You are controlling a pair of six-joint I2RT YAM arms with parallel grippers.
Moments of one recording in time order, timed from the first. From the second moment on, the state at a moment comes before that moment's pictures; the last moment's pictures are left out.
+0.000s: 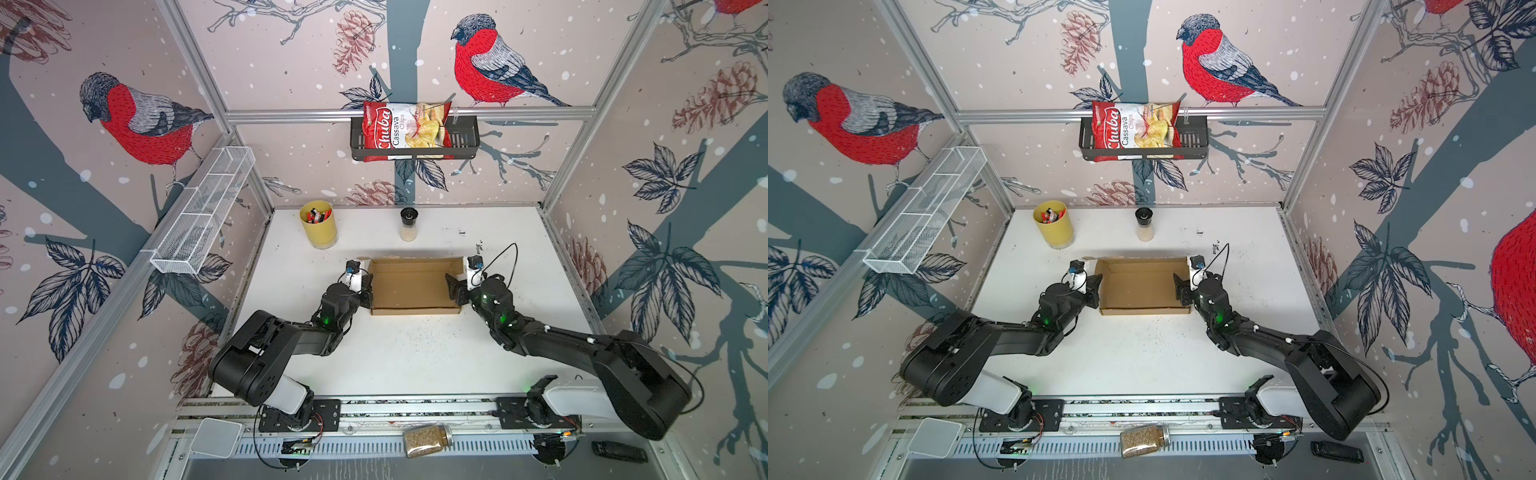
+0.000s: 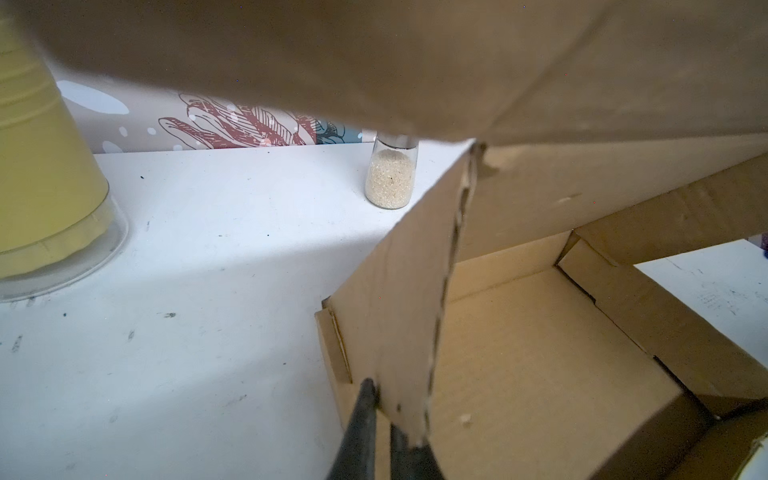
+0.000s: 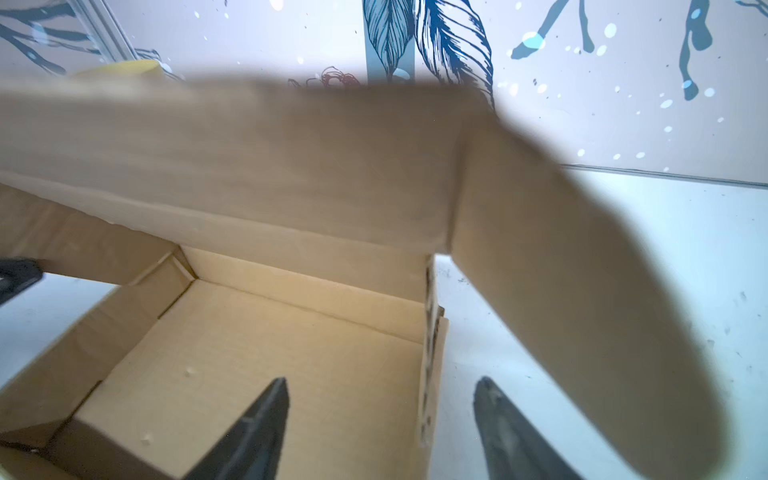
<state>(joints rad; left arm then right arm) -0.46 1.51 0.32 0.95 0.02 -0.15 0.65 1.29 0.40 0.58 0.20 0.12</state>
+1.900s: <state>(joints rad) -0.30 1.18 0.59 0.26 0.13 -0.15 0.40 1.26 0.74 -0.08 0.01 0.21</state>
